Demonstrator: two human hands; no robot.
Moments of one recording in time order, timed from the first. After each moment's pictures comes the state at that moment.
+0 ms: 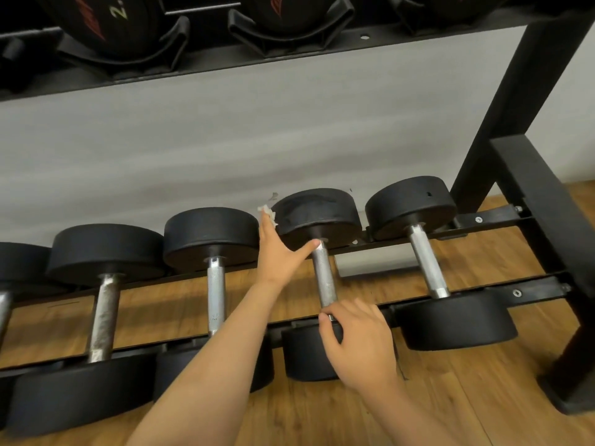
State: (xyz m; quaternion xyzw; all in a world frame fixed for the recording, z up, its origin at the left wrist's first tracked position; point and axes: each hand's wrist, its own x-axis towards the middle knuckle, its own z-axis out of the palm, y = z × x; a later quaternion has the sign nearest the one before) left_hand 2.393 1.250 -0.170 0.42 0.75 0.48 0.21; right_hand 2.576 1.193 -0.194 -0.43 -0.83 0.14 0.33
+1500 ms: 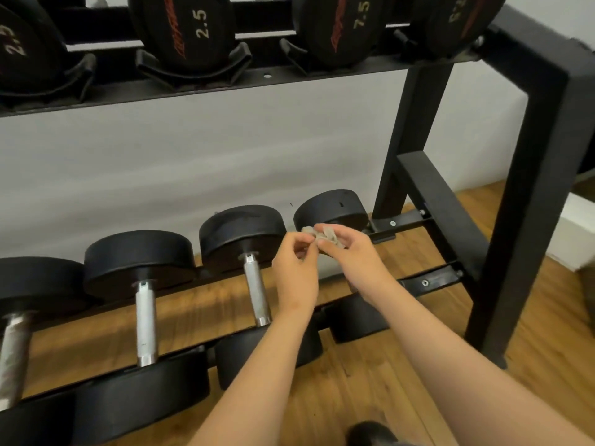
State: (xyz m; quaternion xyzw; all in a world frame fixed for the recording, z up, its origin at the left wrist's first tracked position) left_hand 2.561 1.251 -0.121 0.41 0.63 0.63 0.22; right_hand 2.658 1.292 -0.096 -0.39 -0.65 0.52 0.39
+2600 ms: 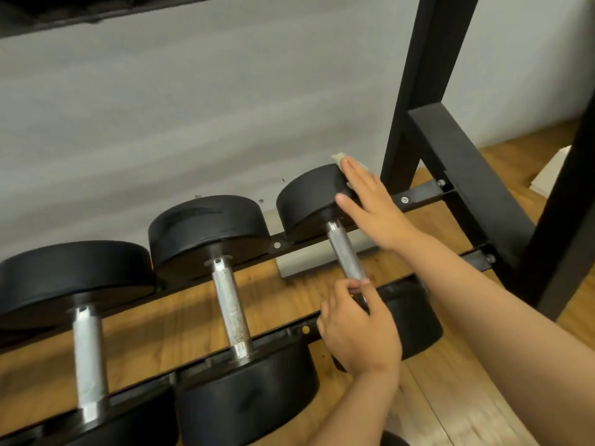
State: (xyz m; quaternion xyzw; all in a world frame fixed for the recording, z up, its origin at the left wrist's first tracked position) left_hand 2.663 1.281 -0.200 0.32 0.82 0.45 0.17; right_hand 2.685 1.441 -0.155 -0.38 -0.84 0.27 0.28
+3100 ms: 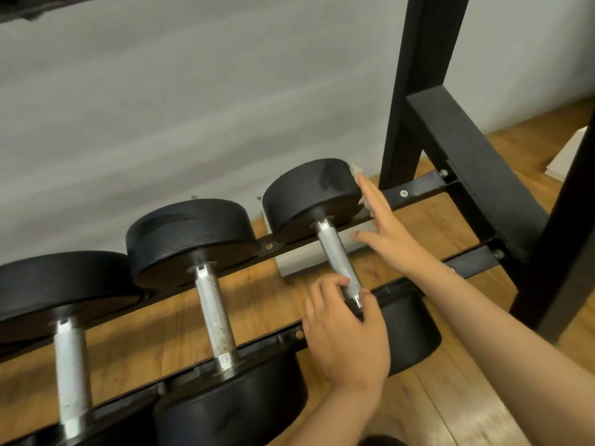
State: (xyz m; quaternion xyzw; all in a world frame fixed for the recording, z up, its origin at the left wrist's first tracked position) left_hand 2.657 1.288 -0.211 0.44 0.80 0.41 0.08; right_hand 2.715 1.439 -0.198 -0.36 -0.74 0.47 0.32
